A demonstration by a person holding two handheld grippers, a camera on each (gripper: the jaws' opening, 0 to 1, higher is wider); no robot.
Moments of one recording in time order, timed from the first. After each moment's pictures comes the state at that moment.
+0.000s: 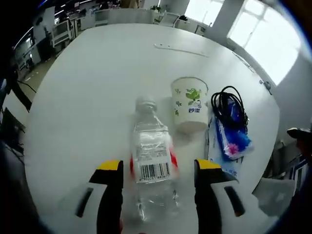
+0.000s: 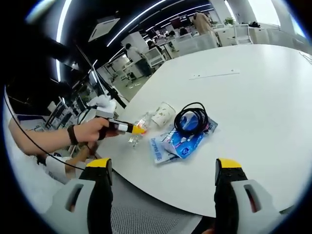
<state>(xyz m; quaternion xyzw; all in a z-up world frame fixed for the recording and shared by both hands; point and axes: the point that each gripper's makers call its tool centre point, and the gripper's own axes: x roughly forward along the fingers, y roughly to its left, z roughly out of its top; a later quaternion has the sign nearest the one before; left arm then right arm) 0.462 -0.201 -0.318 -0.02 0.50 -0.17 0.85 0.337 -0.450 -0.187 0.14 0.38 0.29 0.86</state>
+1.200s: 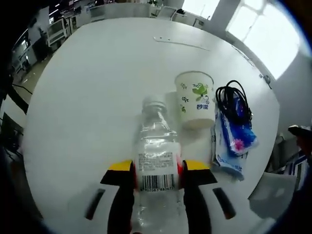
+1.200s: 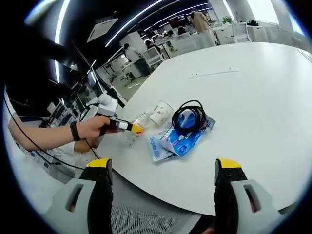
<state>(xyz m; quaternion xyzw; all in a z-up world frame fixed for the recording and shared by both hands) 0.459 -0.190 -0.327 -0.01 0.52 -0.19 0.83 0.335 -0.455 -0.191 0.15 0.38 0.29 0.86</state>
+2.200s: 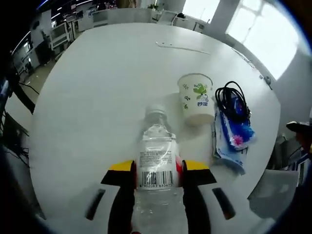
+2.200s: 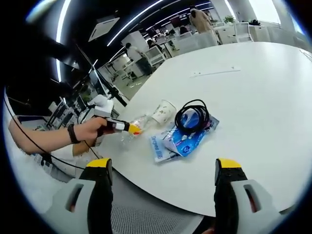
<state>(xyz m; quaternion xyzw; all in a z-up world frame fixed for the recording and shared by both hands) 0.451 -0.177 -0.316 -0.01 0.50 -0.18 0.85 0.334 -0.446 -0.192 0.15 0.39 0.30 0.86</state>
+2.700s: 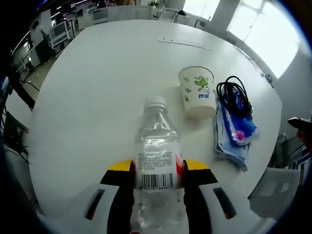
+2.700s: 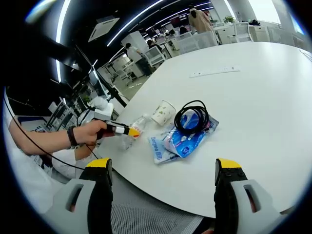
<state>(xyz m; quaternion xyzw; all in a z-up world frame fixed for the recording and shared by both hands) 0.436 -0.177 -0.318 -0.01 0.52 -0.16 0.84 0.337 -0.446 -0.190 0.15 0.38 0.30 0.86</state>
